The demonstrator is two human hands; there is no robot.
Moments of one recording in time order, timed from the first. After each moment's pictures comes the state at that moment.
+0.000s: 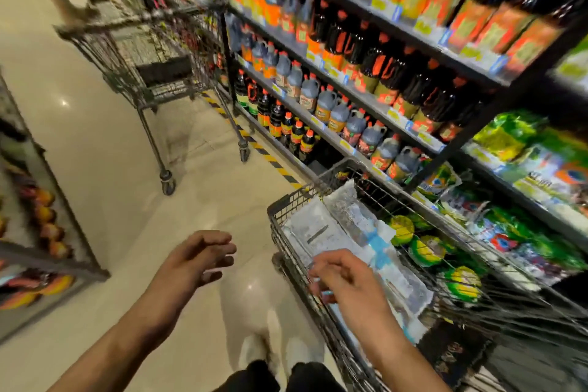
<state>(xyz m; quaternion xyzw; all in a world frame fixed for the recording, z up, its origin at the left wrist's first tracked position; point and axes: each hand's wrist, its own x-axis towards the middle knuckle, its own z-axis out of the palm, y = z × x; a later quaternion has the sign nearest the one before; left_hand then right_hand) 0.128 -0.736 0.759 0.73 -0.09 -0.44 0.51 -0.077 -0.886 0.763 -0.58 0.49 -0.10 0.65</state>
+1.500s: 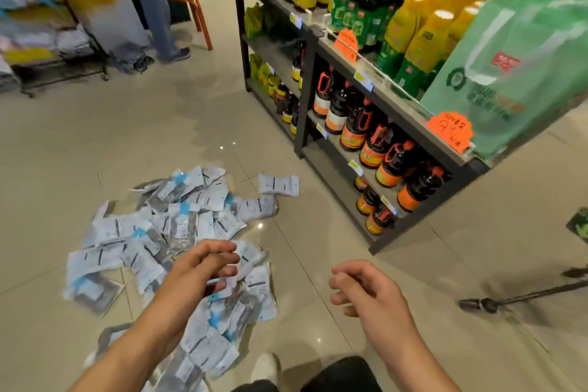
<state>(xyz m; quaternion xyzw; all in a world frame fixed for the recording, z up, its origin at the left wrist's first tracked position) -0.006 -0.293 0.750 0.51 0.54 0.12 0.66 0.182 -0.481 0.776 -0.76 -0.09 0.42 0.49</state>
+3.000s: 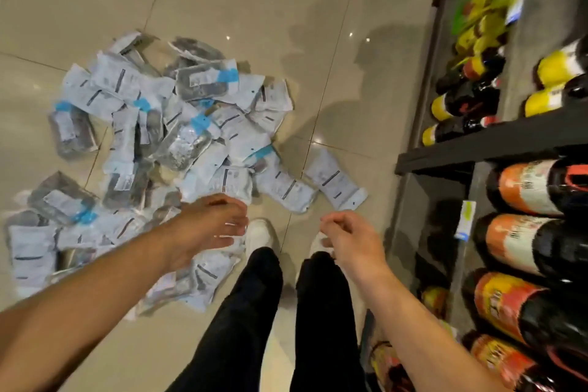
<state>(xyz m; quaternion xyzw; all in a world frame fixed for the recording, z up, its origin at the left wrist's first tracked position) 0.245 0.085 0.401 0.15 0.71 0.13 0.68 0.490 0.076 0.396 -0.76 -0.31 0.57 0.09</state>
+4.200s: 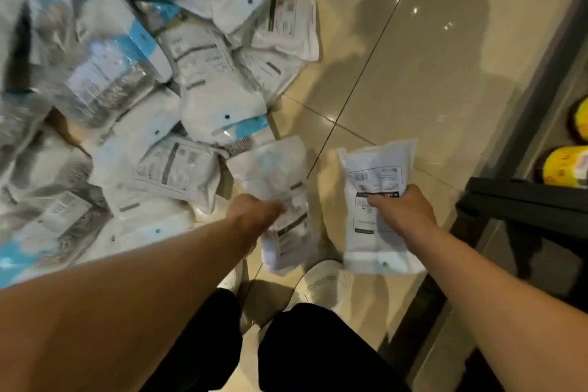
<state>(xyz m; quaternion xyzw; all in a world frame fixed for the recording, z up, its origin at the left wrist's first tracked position) 0.343 0.148 -0.022 0.01 0.79 0.12 0.61 0.584 0.238 -0.010 -0.81 -0.37 0.45 -0.09</state>
